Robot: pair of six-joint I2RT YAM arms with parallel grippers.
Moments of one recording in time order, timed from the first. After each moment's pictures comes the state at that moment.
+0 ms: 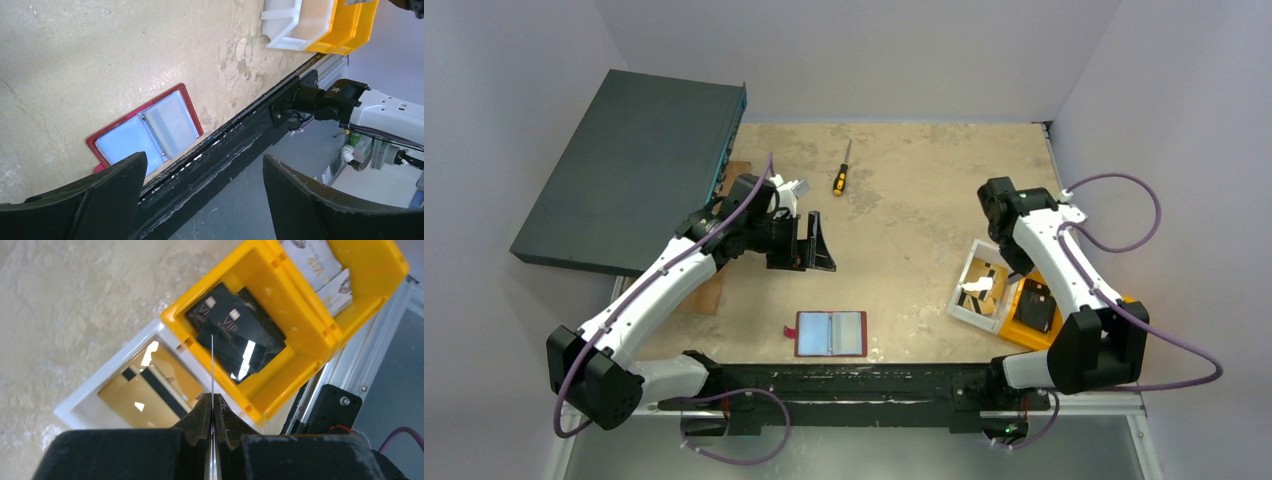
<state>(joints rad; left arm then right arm) -0.52 1.22 1.11 -0.76 0.48 -0.51 0.19 1.38 1.16 -1.34 0.76 1.29</state>
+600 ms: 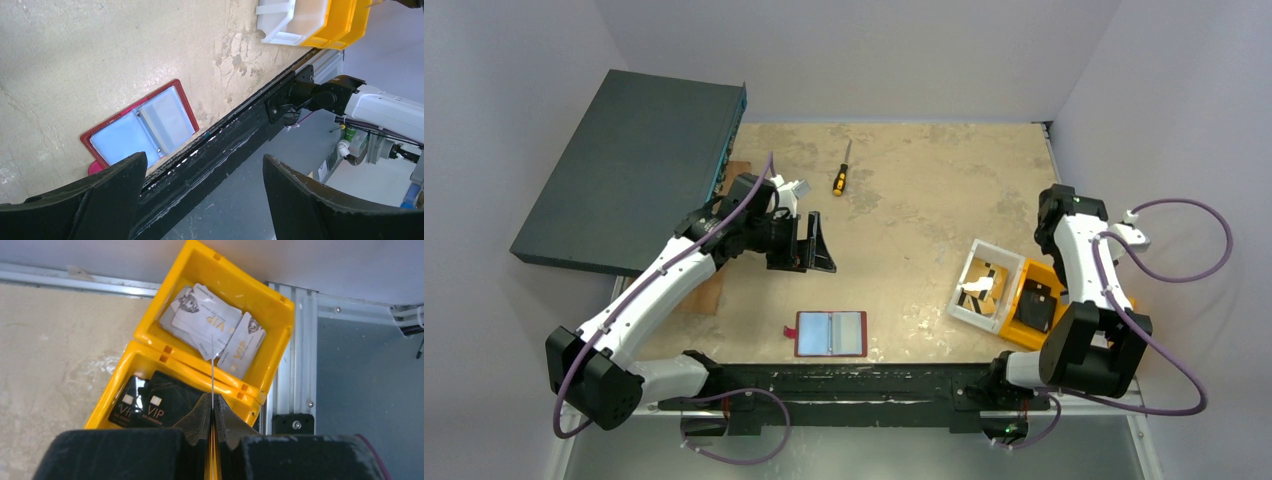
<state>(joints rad) -0.52 1.22 1.12 -0.78 0.50 -0.51 -0.21 1.35 1.12 -1.36 0.92 1.24</state>
